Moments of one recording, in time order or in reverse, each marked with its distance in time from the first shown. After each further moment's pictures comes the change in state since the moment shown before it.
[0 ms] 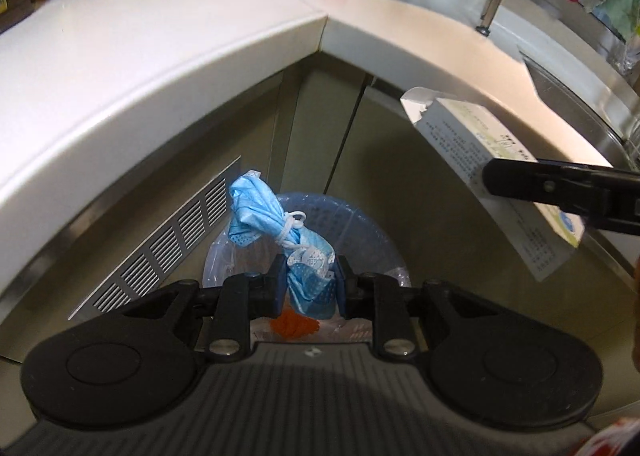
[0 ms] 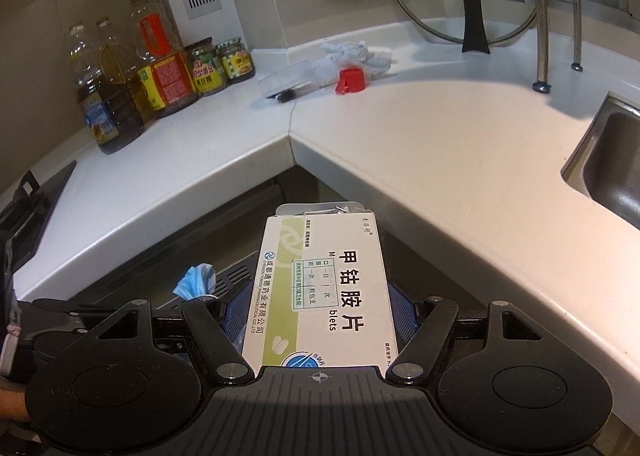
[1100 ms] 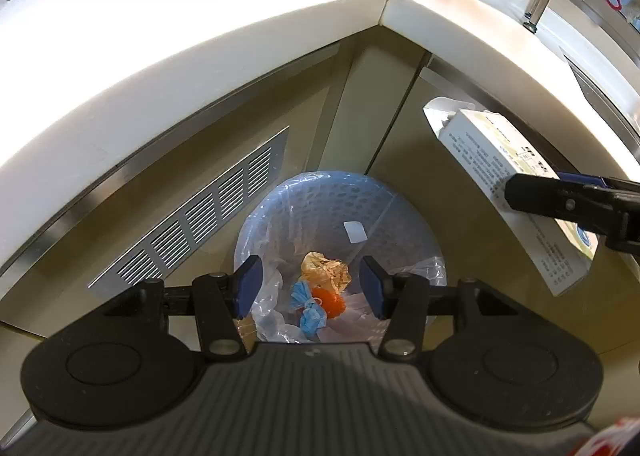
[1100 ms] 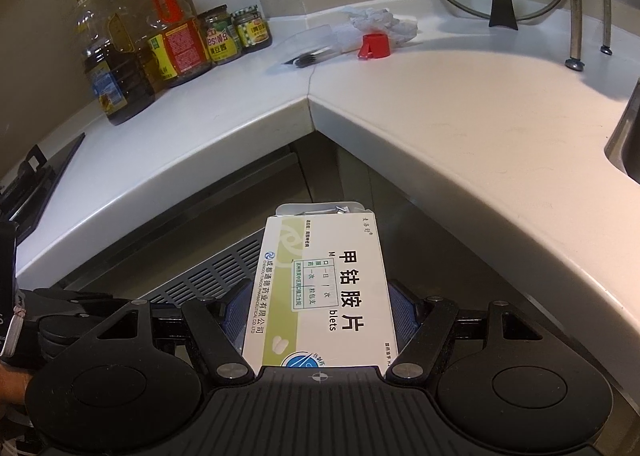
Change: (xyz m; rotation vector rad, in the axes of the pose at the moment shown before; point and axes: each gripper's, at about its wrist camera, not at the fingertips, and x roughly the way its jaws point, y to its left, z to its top) left arm 0.005 0.022 -0.011 -0.078 0.049 0.075; right arm 0.030 0.007 -0.006 -0.018 0.068 0.044
